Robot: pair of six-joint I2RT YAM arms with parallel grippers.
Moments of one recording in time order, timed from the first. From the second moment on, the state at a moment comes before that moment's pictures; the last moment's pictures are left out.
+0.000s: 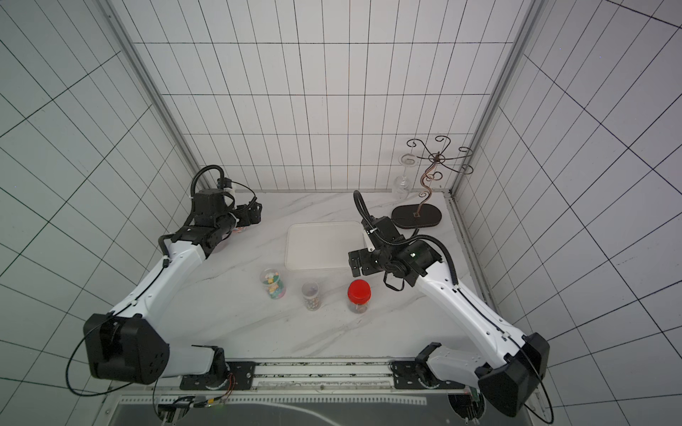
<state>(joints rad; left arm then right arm) -0.10 1.38 1.18 -0.34 0.07 -0.22 0.67 1.20 1.21 -0.97 0.05 0.32</state>
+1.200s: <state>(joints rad) -0.09 1.39 1.17 -0.34 0.14 -0.24 0.80 1.32 1.10 -1.00 0.09 0.38</state>
